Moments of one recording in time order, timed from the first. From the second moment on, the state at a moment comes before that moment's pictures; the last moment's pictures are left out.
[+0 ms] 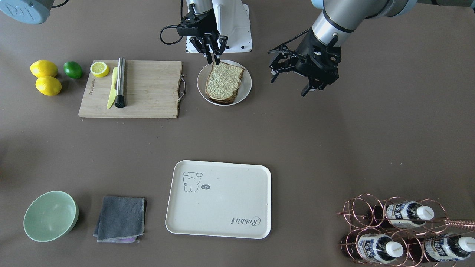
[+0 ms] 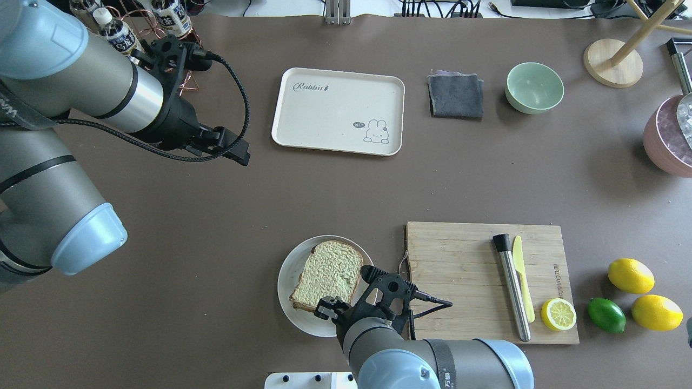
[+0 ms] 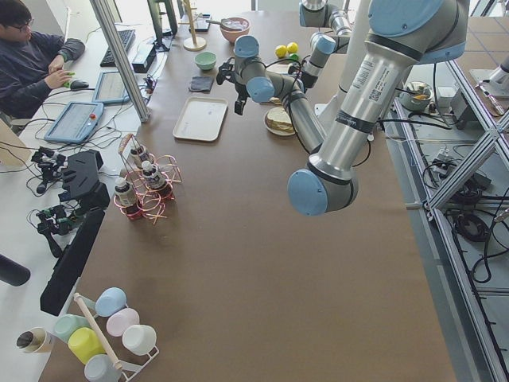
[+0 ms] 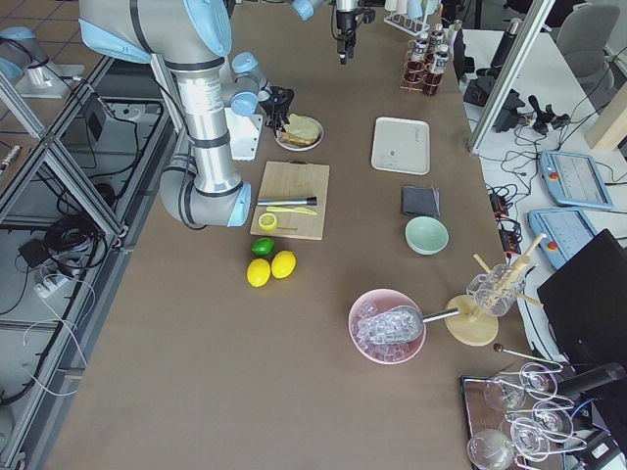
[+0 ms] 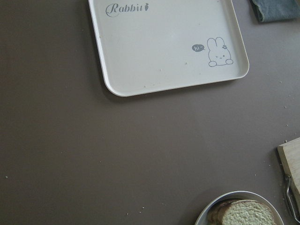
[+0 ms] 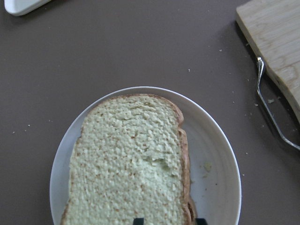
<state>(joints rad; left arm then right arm) -0.79 -2.05 -1.99 -1.67 -2.16 -0.85 0.04 -1.05 1.96 -1.51 1.25 1.90</state>
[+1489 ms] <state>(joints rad) -0.66 -2.04 -1.93 -1.77 -2.10 -0.95 0.80 -1.31 2.08 -1.66 1.98 1.12</state>
